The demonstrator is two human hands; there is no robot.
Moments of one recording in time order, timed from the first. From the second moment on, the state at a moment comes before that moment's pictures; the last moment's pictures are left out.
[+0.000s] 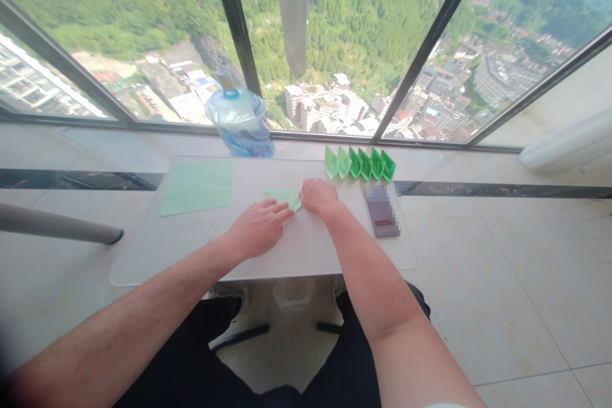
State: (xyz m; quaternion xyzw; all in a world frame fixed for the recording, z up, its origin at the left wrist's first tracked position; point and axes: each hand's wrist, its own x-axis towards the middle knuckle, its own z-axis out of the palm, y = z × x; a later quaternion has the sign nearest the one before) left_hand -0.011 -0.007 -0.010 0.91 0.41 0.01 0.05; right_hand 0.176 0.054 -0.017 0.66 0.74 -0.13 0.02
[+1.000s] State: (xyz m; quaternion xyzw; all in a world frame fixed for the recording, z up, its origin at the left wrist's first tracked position) left_hand -0.006 -0.008 -0.014 0.90 0.43 -0.01 0.03; right_hand 0.183 0.048 -0.026 0.66 0.73 -0.17 -0.07
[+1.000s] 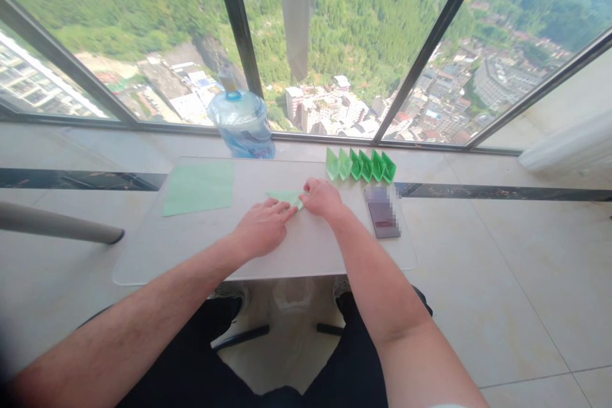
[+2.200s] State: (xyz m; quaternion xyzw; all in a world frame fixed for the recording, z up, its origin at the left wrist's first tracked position) left_hand -0.009 -0.004 -0.012 0.90 0.44 -0.01 0.06; right_hand 0.179 0.016 -0.022 0.68 0.72 -0.09 -0.03
